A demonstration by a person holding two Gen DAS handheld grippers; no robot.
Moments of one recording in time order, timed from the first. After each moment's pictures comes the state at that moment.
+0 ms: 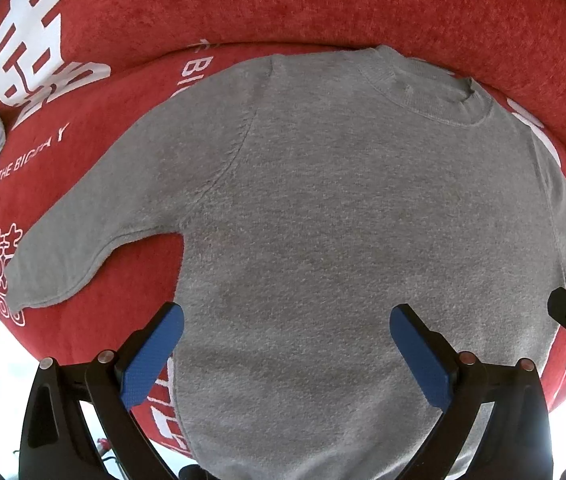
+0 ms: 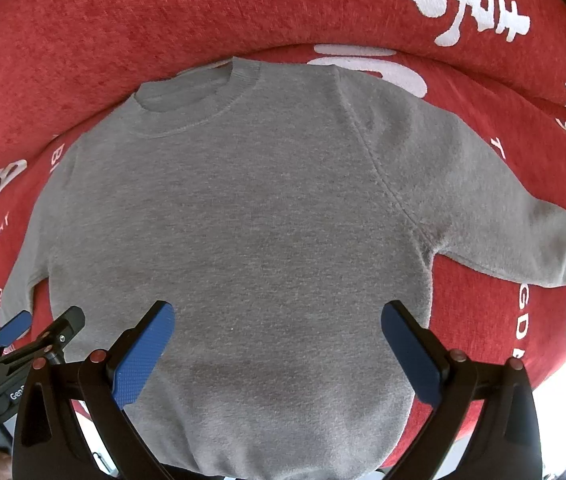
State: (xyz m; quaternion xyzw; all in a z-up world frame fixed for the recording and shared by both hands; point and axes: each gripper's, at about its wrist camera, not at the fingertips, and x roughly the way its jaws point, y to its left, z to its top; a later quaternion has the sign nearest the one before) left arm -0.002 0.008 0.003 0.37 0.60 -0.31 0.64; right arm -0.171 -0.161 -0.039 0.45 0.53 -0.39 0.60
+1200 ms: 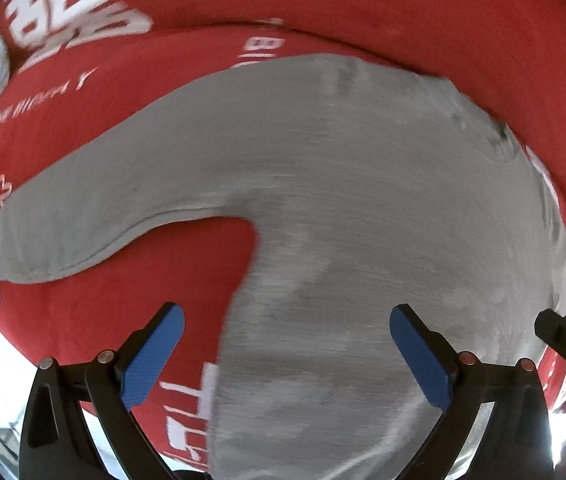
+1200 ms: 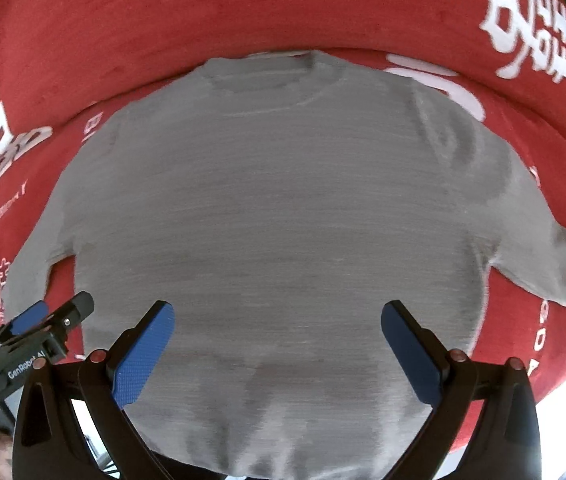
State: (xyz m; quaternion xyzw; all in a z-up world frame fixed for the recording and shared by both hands) left arm 0.072 0.069 -0.009 0.26 0.62 -0.32 0.67; right arm -0.104 -0.134 -0.037 0.43 0.55 -0.35 0.62
